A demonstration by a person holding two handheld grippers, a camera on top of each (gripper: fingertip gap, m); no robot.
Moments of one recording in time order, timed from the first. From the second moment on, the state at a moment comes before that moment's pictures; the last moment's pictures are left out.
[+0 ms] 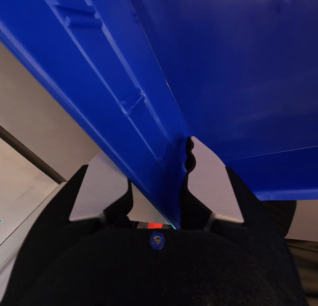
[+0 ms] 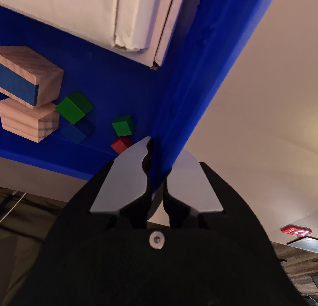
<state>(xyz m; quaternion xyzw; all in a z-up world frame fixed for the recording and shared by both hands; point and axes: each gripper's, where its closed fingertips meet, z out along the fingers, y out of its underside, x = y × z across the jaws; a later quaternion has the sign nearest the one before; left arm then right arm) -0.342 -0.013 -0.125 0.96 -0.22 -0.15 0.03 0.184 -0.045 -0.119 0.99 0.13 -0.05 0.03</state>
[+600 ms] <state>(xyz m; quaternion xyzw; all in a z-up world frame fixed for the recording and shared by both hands) -0.334 -0.013 -0.108 0.95 -0.27 -0.14 -0.01 0.169 -0.034 -0.087 0.99 0.14 -0.02 -0.04</state>
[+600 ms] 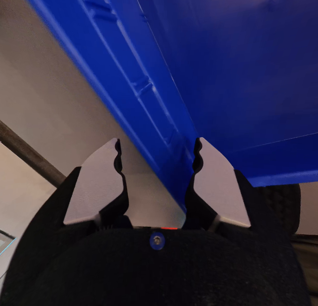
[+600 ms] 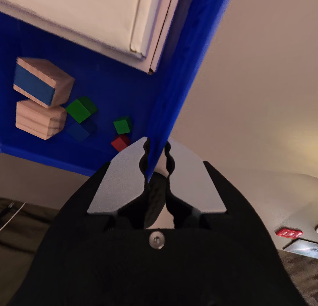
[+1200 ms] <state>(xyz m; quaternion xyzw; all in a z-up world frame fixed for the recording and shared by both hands) -0.343 0.050 0.076 0.84 -0.18 -0.12 -0.50 -0.055 -0.008 0.152 0.65 0.24 -0.32 -0.64</state>
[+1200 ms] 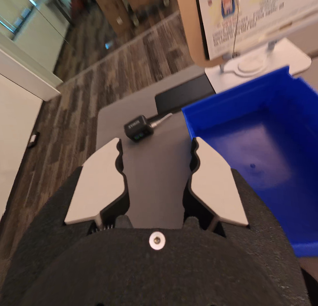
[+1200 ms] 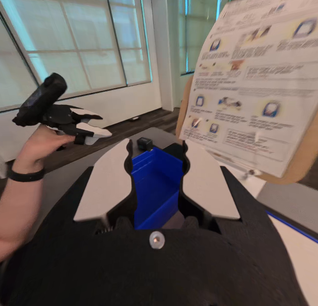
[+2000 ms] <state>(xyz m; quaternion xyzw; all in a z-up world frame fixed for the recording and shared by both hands) -0.330 0.014 0.133 0.77 -0.20 -0.08 -0.60 -0.129 0.041 -0.098 0.97 0.08 -0.19 -0.14</state>
